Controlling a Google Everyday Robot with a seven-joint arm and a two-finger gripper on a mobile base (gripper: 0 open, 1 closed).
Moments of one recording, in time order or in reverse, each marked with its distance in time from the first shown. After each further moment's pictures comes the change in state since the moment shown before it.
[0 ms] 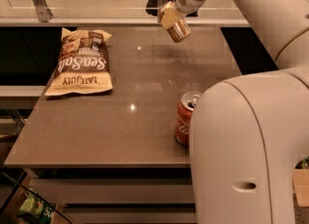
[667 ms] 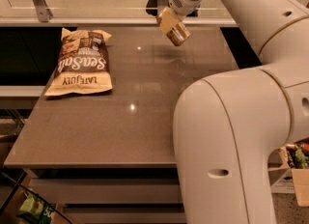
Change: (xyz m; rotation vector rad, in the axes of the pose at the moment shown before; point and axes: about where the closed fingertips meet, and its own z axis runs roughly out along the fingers) arm 0.007 0.007 0.011 -0.003 0.114 -0.046
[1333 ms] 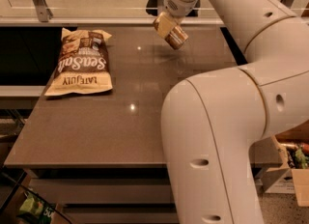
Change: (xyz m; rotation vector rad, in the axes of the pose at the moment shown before) arm 0.003 0.007 0.014 -0.018 0.079 -0.034
